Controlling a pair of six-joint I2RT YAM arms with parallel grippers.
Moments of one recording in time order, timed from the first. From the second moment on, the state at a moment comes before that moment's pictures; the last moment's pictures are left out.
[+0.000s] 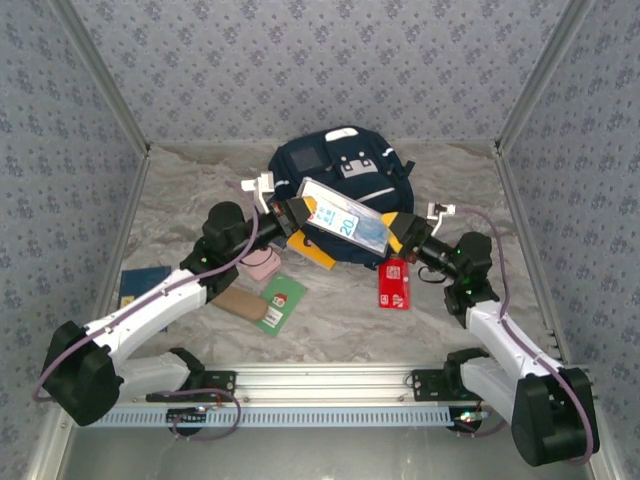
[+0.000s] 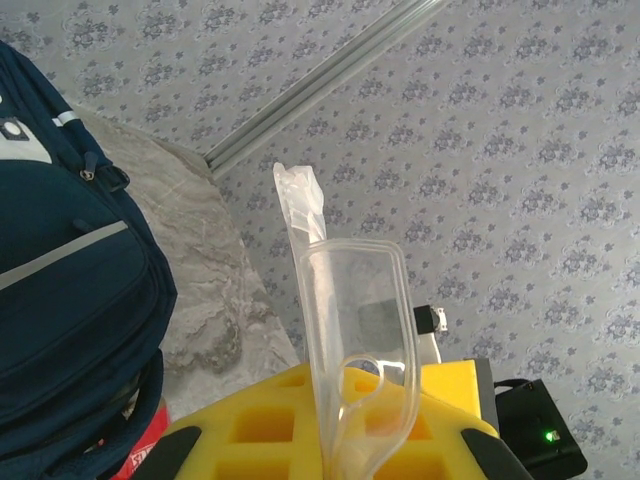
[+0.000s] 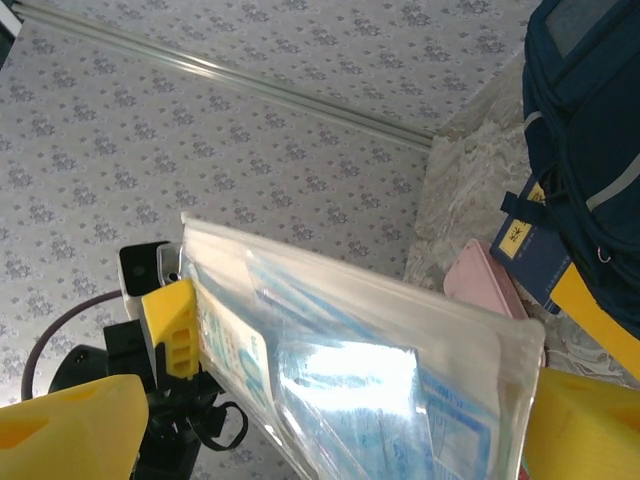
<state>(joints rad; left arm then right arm) -0.67 1.16 0.79 0.39 0.30 -0.97 0.19 0.95 0.39 0.64 -0.75 1.28</state>
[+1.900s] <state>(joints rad) -0.59 2.52 2.35 -0.82 0.55 -0.12 0.11 0.49 0.69 -0.75 -0.01 0.66</state>
